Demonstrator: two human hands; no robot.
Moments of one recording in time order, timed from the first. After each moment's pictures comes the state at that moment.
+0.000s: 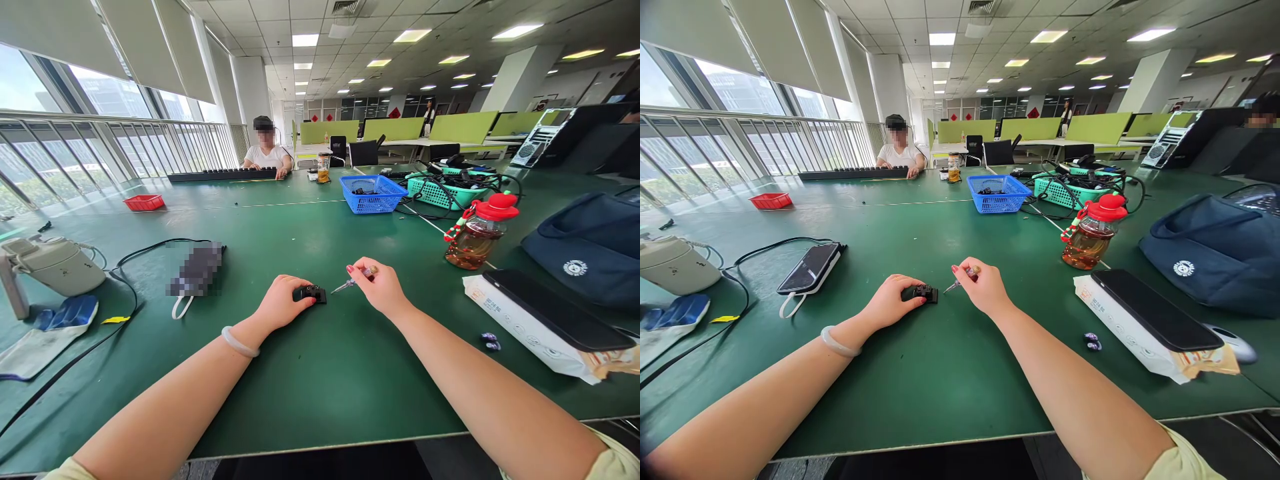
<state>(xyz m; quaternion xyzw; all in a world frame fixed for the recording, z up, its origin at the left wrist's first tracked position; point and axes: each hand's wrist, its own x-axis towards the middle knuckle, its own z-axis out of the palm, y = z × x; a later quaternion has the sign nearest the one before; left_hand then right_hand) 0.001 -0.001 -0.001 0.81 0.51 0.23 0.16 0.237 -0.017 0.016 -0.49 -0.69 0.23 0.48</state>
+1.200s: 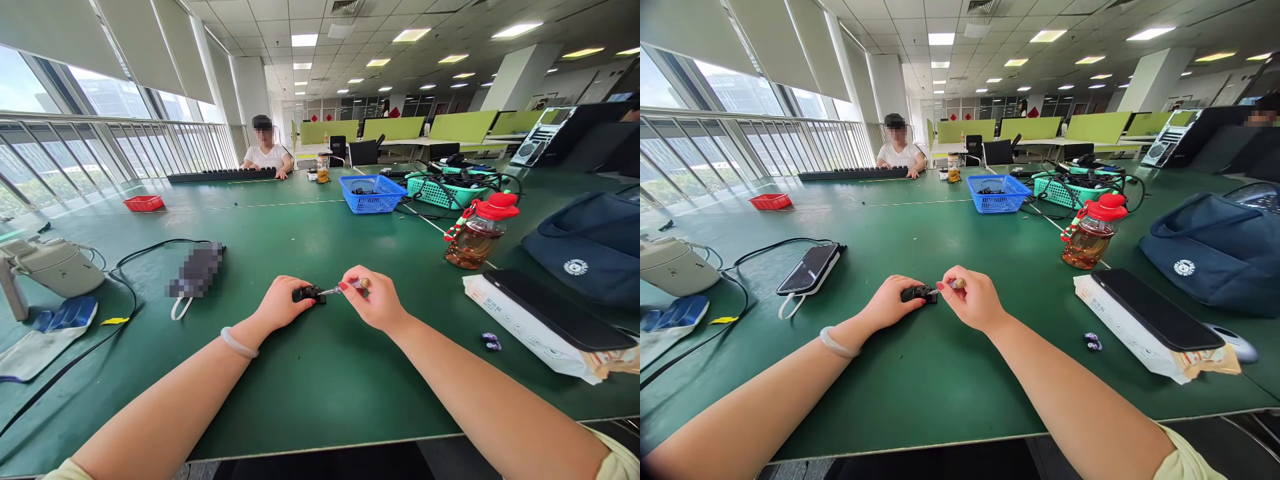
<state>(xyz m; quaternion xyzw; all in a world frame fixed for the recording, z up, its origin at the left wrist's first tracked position) 0.002 -0.001 0.000 0.81 0.51 0.23 0.16 0.225 -0.040 0.022 -0.42 -0.76 0.13 0.47</state>
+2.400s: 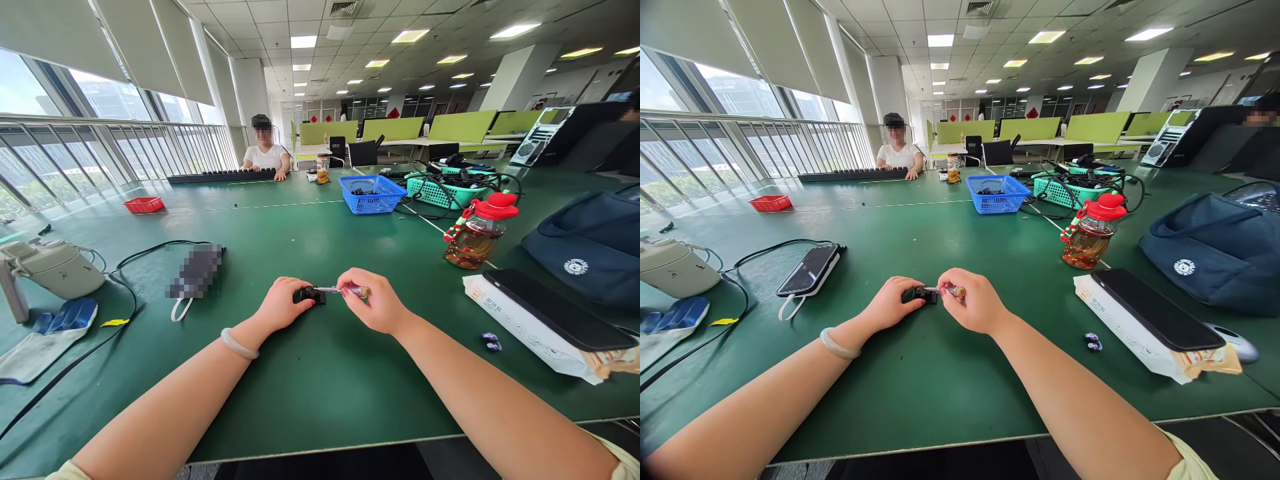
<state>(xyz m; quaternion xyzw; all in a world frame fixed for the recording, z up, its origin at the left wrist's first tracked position) 0.003 -0.001 0.000 0.81 0.51 0.23 0.16 0.229 -0.041 0.029 -0.34 -0.82 0.13 0.44</state>
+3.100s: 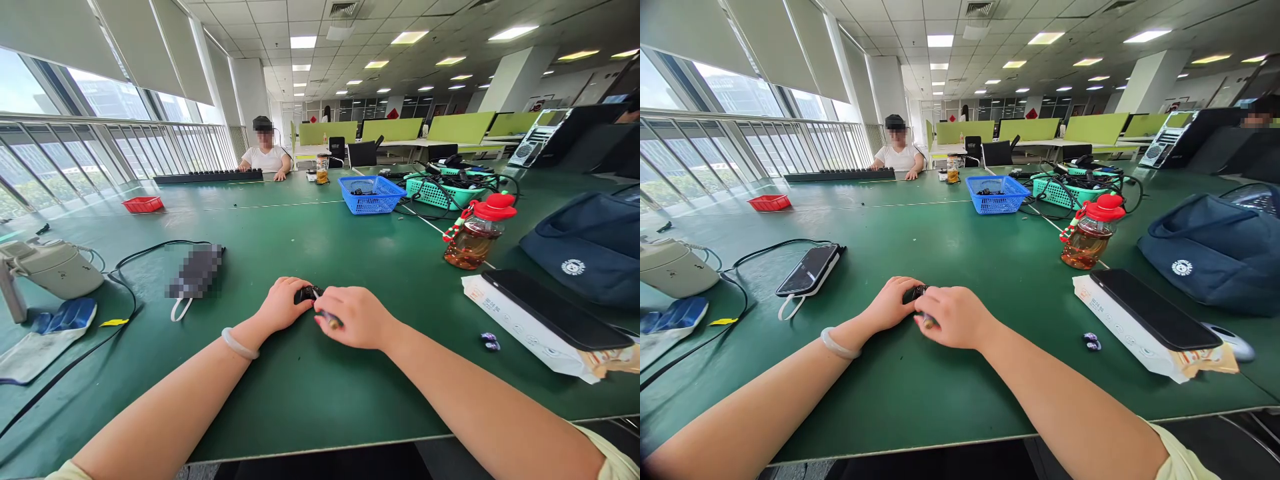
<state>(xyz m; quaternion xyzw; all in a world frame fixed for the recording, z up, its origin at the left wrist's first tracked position) 0.003 -0.002 -0.002 0.83 0.50 0.21 0.14 0.205 -0.048 0.017 -0.29 -0.90 -0.01 0.33</state>
